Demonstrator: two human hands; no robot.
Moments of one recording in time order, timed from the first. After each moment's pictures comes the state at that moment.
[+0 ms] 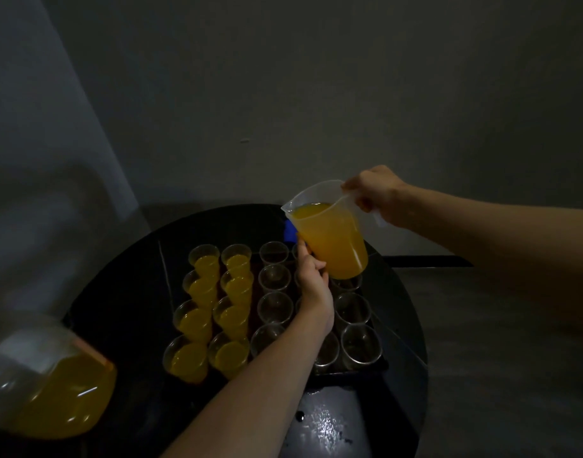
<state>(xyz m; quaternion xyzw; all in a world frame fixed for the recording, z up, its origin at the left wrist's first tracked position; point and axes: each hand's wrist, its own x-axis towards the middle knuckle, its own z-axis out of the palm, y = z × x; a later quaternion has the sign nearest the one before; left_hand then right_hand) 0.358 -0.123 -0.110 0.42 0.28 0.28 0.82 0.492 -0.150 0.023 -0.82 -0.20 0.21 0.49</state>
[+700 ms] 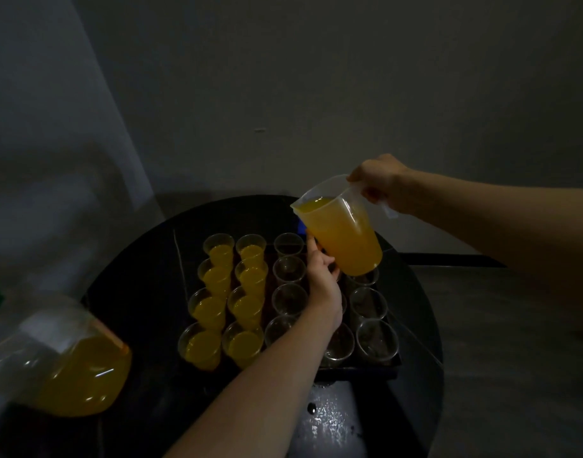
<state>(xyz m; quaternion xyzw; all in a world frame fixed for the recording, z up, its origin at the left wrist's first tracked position) 0.352 -0.114 -0.114 0.43 0.28 0.27 0.82 0.489 -0.126 0.026 -0.85 -0.20 0.22 0.43</state>
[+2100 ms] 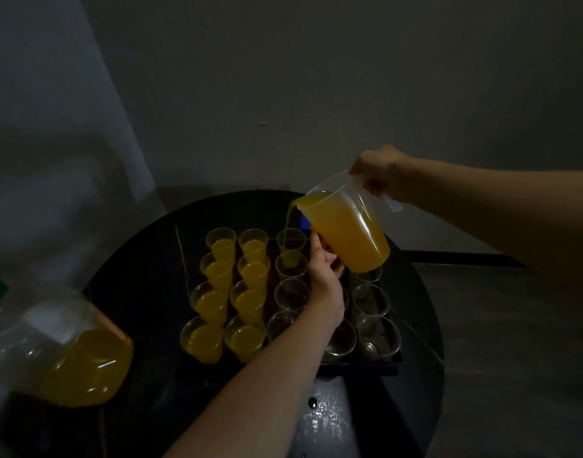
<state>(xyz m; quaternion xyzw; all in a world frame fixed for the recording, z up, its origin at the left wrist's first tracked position) 0.351 -0.114 -0.113 0.41 0.30 0.26 0.82 0.485 -0.115 0.034 -0.87 -0.17 0.23 0.41</state>
